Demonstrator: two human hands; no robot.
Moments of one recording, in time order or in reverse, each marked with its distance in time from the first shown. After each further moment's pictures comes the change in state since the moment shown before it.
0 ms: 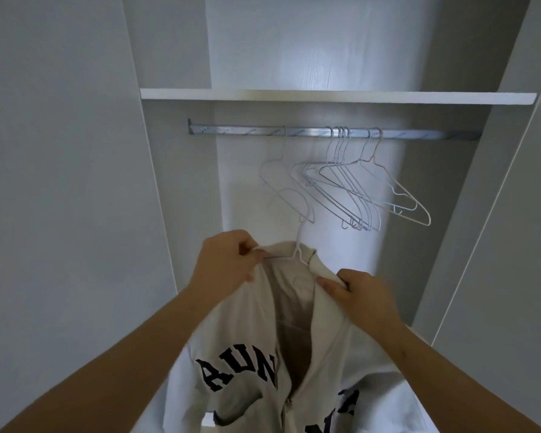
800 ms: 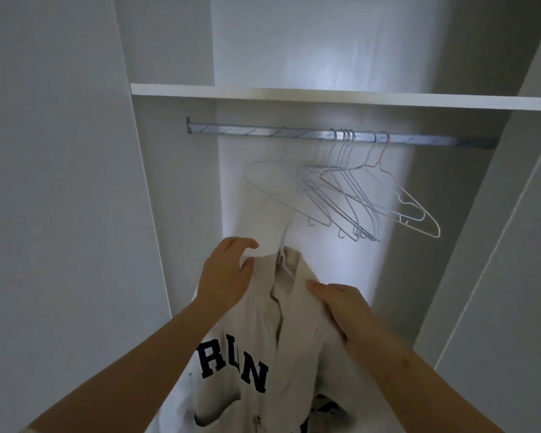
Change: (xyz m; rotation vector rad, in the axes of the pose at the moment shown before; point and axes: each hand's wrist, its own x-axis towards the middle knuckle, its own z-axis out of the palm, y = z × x) left_hand 0.037 -0.044 0.060 0.135 0.142 0.154; right_hand 0.017 -0.015 0.004 0.888 -0.222 0.509
